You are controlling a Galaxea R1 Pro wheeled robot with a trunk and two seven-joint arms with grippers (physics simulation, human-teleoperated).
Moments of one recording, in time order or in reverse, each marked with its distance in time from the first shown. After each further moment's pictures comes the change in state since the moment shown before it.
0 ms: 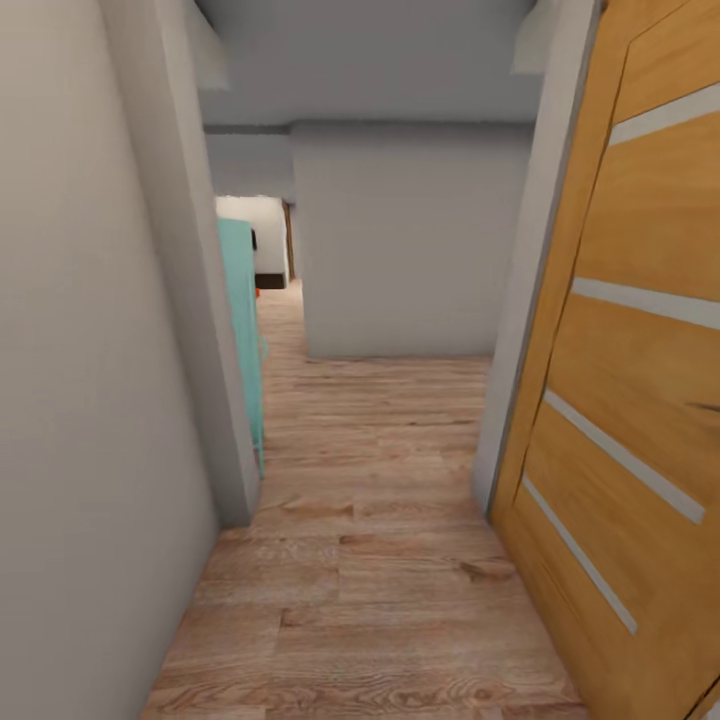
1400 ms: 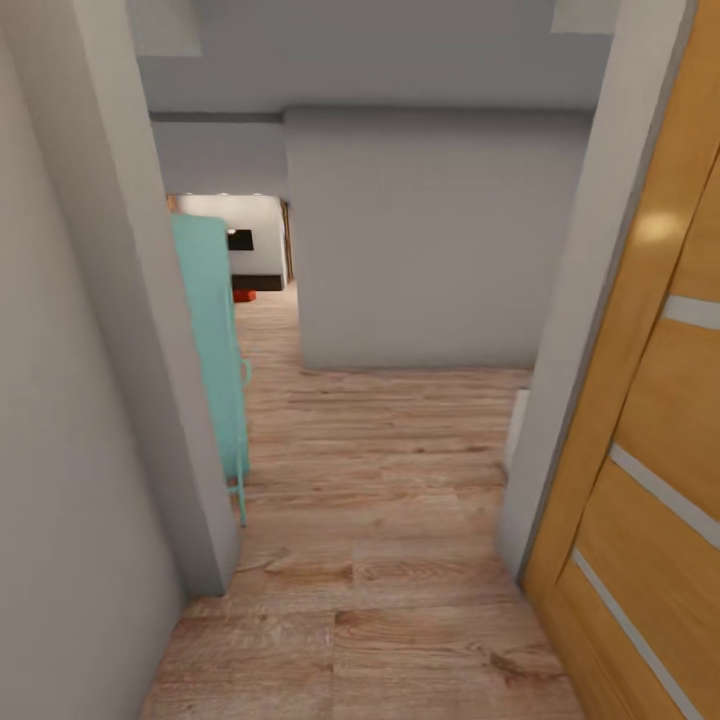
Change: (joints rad) left arm 0.000 0.000 0.000 0.000 0.000 -0.001 0.000; right arm 0.000 0.000 0.000 0.000 0.000 0.000 0.001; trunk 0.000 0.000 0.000
